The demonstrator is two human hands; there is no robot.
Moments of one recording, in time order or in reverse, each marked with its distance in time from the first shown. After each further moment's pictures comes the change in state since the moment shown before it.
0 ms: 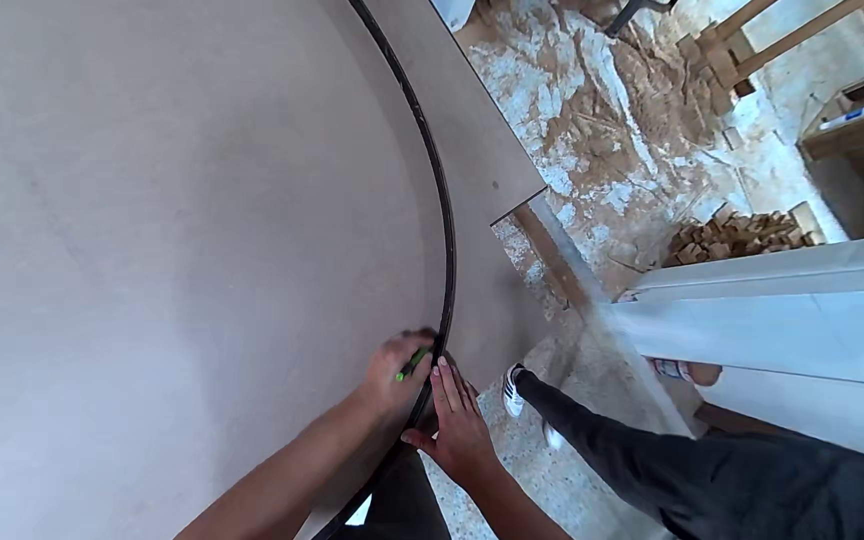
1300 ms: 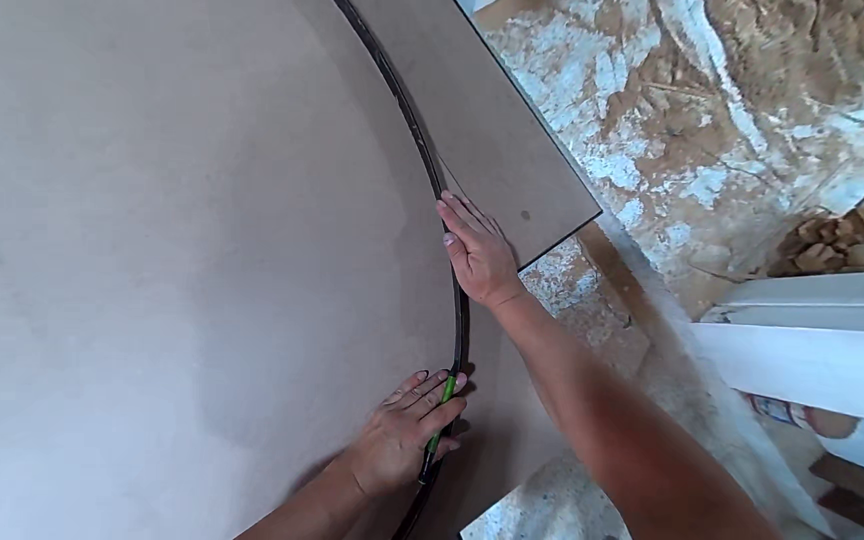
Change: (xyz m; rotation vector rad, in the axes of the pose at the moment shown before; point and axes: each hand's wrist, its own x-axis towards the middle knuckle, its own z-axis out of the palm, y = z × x) left_hand 0.059 -0.019 0.010 0.392 -0.236 0.264; right_hand 0.364 0.112 -0.095 0.308 0.451 -0.405
